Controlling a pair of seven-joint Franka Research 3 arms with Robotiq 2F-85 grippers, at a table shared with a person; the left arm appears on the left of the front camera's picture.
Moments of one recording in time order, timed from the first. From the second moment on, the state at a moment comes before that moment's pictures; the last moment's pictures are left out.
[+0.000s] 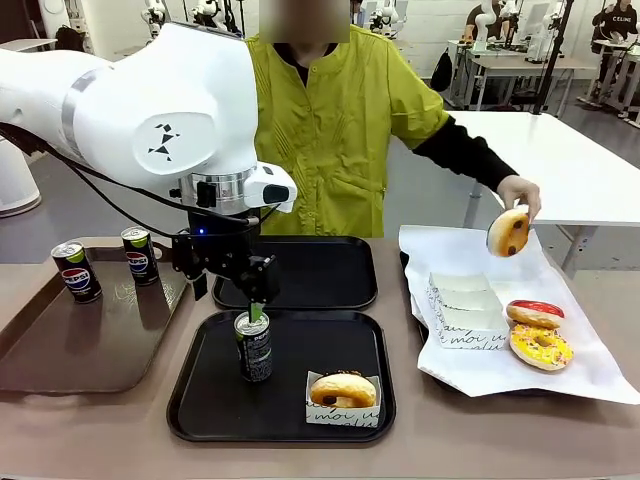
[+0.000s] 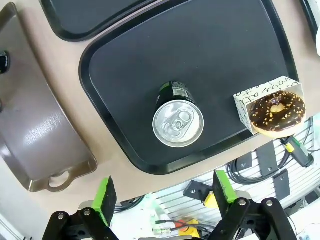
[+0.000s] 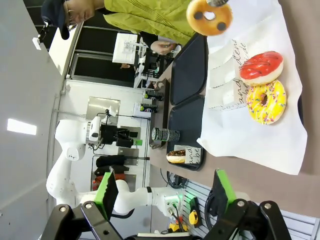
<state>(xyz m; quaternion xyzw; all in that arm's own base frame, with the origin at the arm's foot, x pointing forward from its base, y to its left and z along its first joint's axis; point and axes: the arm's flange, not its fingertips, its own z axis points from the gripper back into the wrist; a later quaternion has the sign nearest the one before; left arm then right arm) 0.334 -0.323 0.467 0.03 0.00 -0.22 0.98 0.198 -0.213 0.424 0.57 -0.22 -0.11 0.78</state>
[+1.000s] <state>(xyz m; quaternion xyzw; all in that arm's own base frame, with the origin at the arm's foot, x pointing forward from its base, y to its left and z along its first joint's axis) 0.367 -0.044 0.518 -0.04 -0.02 0.04 1.00 0.198 -0.213 0.424 0.57 -0.22 -0.11 0.78</state>
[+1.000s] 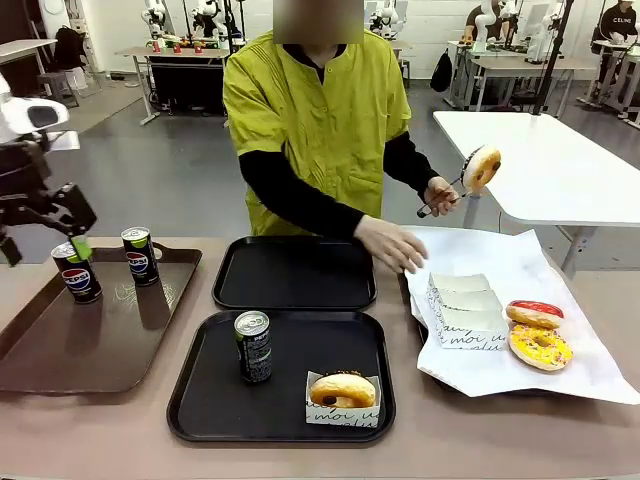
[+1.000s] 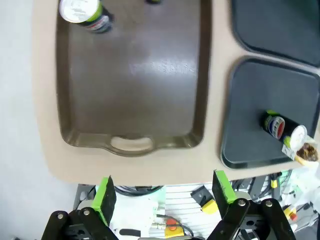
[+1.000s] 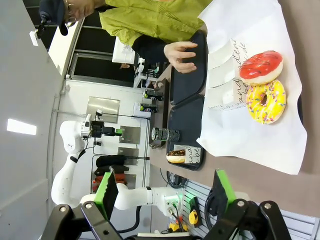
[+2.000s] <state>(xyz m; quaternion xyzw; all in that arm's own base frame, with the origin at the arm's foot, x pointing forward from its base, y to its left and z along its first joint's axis) 0.404 -0.025 0.484 -0.01 -0.04 0.07 1.00 0.198 -0.213 0.424 0.57 -0.22 -0.11 0.78</state>
